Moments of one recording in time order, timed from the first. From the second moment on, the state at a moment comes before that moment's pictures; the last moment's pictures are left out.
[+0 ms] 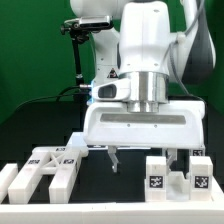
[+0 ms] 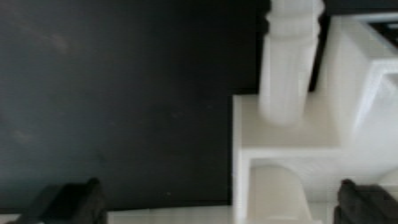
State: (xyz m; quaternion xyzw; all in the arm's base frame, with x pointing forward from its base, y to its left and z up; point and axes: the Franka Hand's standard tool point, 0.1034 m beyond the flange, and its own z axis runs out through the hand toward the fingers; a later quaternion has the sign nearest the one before) arm 0.600 0.038 0.038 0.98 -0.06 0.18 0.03
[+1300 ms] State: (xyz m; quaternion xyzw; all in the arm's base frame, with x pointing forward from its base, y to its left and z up) arm 0.609 0.040 0.015 0.98 -0.06 0.18 0.03
